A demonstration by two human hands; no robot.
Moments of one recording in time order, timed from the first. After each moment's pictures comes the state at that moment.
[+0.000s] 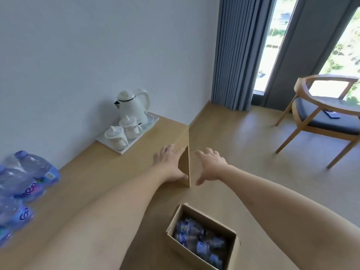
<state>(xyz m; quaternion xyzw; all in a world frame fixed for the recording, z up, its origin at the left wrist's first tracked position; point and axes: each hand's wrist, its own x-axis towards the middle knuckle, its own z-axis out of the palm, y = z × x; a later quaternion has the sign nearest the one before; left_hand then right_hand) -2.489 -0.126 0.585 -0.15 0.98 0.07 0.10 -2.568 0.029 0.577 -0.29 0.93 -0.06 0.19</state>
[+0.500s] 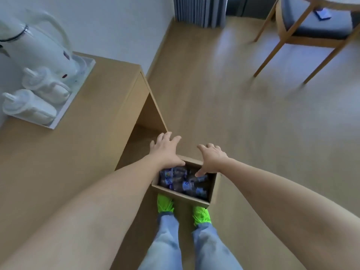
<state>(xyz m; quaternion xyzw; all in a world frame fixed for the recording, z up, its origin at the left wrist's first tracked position) -2.561 -0.057 0.413 -0.06 0.96 0.10 0.27 -2.593 0.127 0.401 -0.15 0.91 -0.08 0.39</state>
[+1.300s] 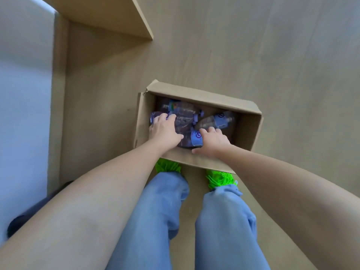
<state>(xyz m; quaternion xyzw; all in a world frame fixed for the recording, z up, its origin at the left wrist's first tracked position) -2.530 -0.109 -0.077 -0.14 0.90 0.16 0.39 -2.533 0.070 -0.091 -0.09 0.85 -0.06 0.52</state>
